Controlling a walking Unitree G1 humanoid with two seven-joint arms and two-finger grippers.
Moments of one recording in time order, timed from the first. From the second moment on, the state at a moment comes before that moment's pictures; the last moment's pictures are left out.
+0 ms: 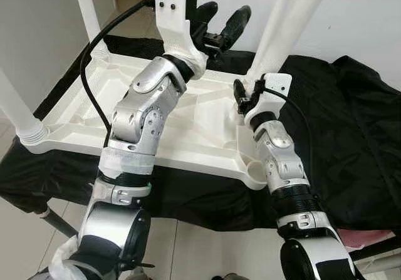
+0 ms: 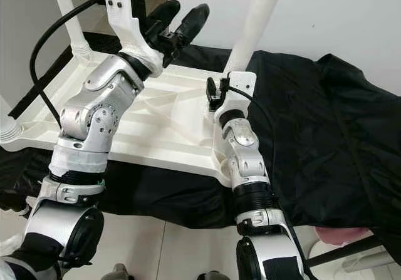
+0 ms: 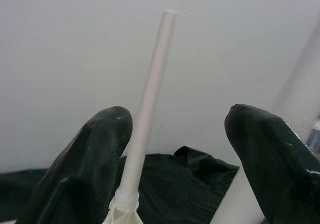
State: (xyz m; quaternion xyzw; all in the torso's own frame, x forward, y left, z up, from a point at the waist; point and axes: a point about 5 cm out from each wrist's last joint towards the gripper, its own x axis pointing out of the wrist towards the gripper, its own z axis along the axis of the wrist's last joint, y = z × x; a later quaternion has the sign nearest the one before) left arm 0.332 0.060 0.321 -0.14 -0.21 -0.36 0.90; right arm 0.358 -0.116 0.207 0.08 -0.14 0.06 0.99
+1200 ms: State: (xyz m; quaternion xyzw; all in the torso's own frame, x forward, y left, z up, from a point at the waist) left arm 0.328 0.081 0.227 -0.13 -0.07 -0.23 0.96; right arm 0.309 -0.143 0.180 0.05 -0.13 0.04 0.99
